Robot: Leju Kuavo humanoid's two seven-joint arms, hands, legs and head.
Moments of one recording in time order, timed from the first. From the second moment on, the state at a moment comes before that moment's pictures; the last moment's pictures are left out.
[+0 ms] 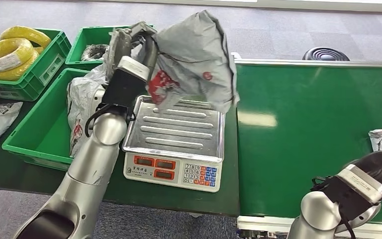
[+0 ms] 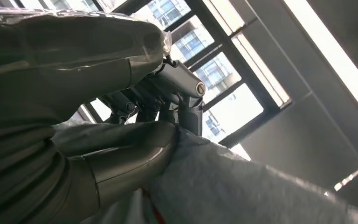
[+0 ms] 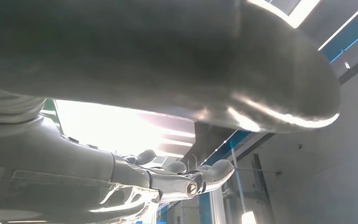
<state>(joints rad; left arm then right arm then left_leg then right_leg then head) -0.79 -0.23 -0.32 -1.24 -0.50 0.25 -0.43 -0.19 0.35 -0.14 -1.92 0.73 -0.69 -0.62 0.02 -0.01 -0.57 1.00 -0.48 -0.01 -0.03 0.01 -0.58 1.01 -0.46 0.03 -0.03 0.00</state>
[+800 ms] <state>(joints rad) -0.92 -0.13 0.07 -1.01 -1.16 0.69 -0.17 -0.15 0.35 -0.10 -1.87 0.75 -0.69 -0.60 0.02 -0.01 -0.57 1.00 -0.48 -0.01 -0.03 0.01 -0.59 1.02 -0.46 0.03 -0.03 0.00</state>
